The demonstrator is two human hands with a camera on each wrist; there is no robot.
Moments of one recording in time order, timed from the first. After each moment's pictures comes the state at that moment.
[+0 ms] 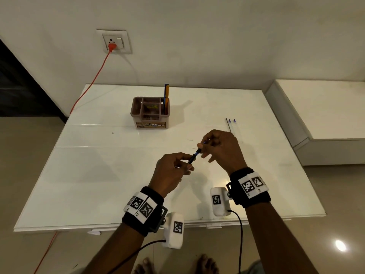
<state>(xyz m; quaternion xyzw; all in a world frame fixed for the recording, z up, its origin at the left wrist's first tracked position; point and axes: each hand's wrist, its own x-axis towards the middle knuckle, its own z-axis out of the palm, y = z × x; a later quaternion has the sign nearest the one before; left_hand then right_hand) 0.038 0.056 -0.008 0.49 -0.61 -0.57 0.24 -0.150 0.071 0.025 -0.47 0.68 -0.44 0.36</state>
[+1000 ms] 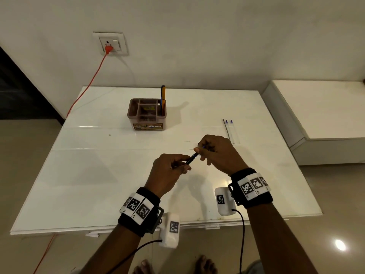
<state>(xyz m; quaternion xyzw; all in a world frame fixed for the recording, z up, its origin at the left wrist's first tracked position) 0.037 0.051 -0.013 0.47 -0.65 -0.54 0.26 -0.164 0.072 0.020 -0.58 0.67 -0.34 0.33</state>
